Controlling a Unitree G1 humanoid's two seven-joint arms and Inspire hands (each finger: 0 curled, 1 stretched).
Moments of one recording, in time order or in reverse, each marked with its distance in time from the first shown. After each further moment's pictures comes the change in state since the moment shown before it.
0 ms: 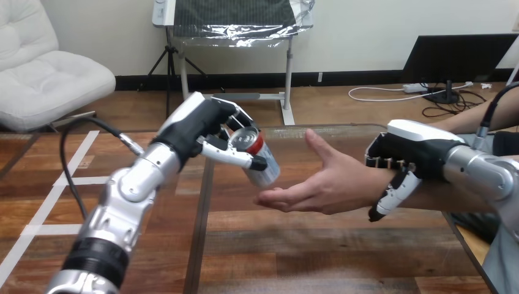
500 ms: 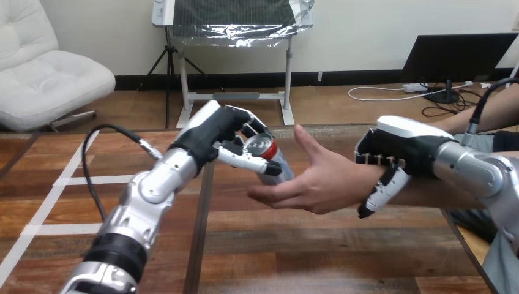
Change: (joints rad) left arm -0.057 -0.069 -0.005 0.135 0.018 -0.036 0.030; right arm -0.013 0.034 0.001 -0.025 -0.002 0.015 0.001
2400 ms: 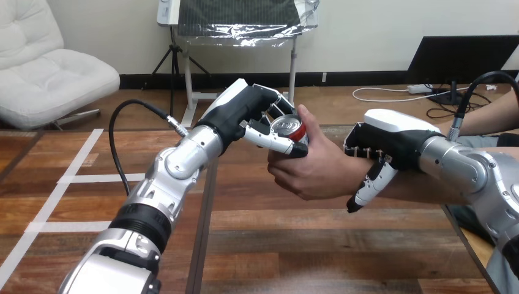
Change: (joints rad) left arm -0.154 -0.069 -0.002 0.135 -0.007 -0.035 0.000; right arm -0.003 0.031 -0.001 -0.057 -0.049 0.039 -0.010
